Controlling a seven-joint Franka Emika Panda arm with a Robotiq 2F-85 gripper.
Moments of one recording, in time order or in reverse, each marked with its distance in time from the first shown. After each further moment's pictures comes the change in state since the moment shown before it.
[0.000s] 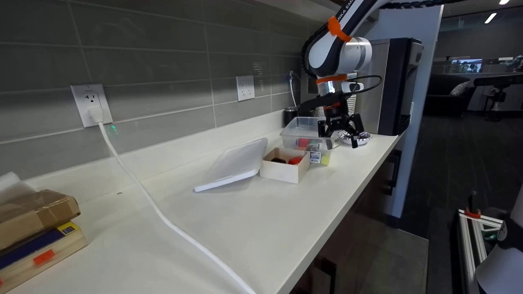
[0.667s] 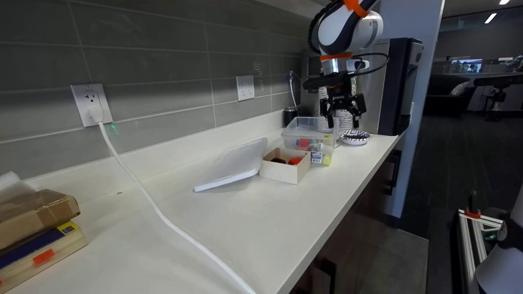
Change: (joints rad) arm -0.010 -0.158 0.013 -0.013 -0.134 0.004 0.095
